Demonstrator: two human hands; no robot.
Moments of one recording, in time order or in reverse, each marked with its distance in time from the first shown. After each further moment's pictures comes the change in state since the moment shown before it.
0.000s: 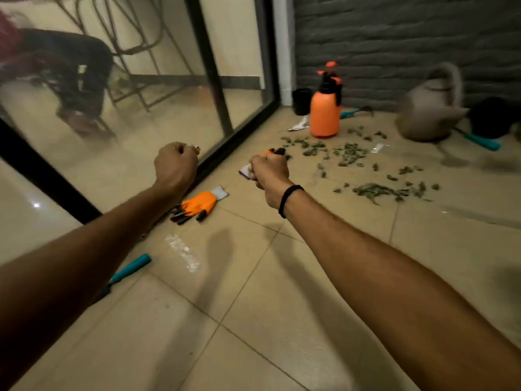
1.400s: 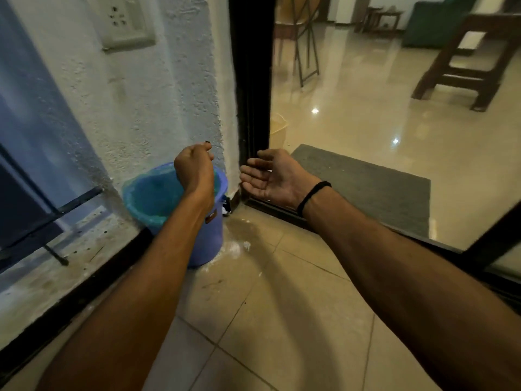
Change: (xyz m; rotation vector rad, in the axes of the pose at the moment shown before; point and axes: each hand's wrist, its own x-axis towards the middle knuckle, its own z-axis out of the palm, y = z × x) left_hand -0.509 -0.439 -0.832 -0.305 1.651 -0.628; right_hand -0.864 0.123 0.632 -0.268 -1.729 0.732
